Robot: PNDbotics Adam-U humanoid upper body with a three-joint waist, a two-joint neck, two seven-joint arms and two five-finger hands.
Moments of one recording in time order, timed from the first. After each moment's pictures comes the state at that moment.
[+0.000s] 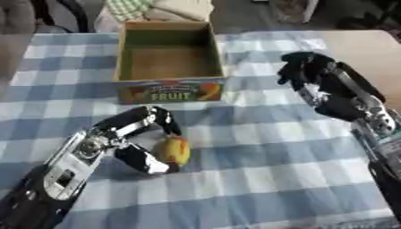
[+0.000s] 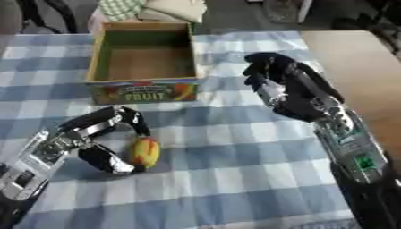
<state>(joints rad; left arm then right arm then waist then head) -0.60 0.33 -0.43 -1.42 -0.48 -0.21 -0.46 -0.42 -0.42 0.11 -1.63 -0.05 -0.23 0.32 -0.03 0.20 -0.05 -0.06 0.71</state>
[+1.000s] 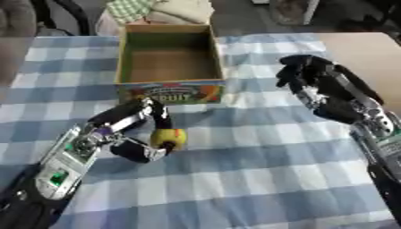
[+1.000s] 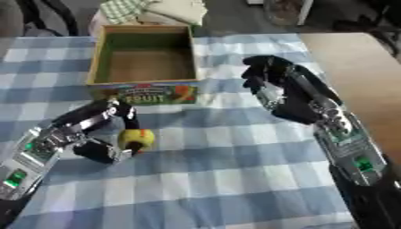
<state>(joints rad) -0.62 0.40 -0.38 -1.56 -0.38 -0.16 -0.42 -0.42 -0.42 0.11 -1.63 -0.05 -0.23 0.32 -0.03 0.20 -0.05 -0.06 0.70</state>
